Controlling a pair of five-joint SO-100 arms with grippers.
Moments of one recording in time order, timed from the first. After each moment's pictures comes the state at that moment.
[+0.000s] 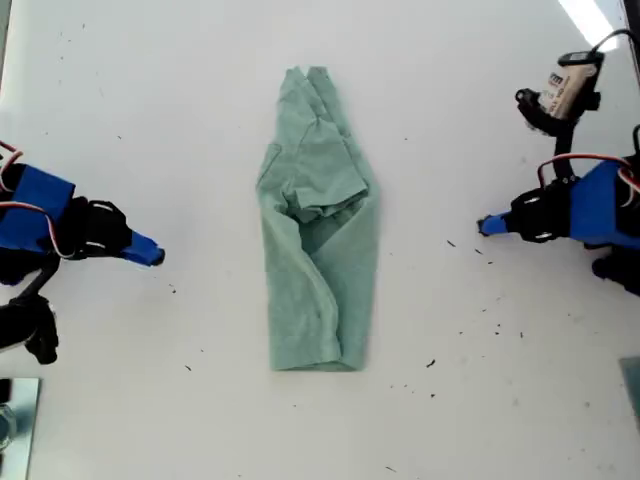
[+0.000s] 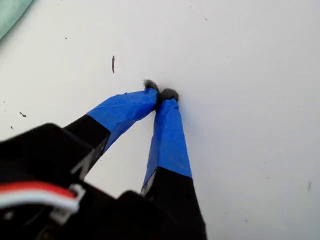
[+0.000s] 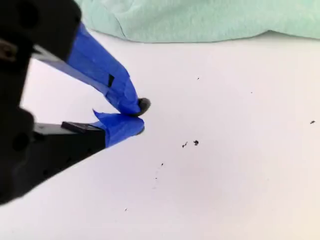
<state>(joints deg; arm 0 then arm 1) 2.3 169.5 169.0 55.5 -10.5 12.5 184.3 174.4 69.0 -27.4</state>
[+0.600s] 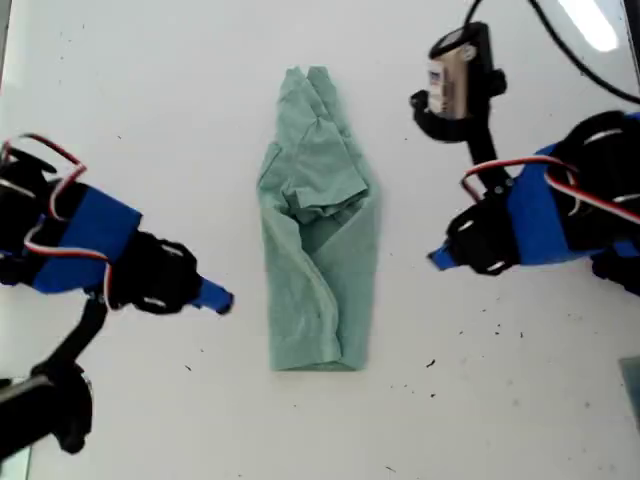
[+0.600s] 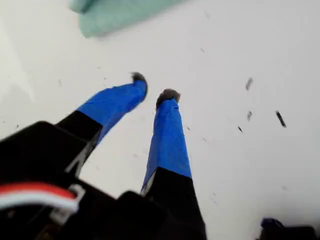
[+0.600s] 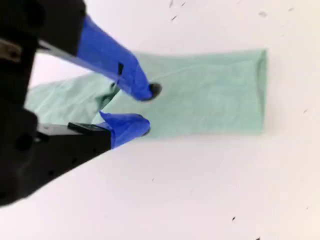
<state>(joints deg) 11.5 103.8 86.4 77.3 -4.4 -4.7 117.0 88.9 91.1 -25.9</state>
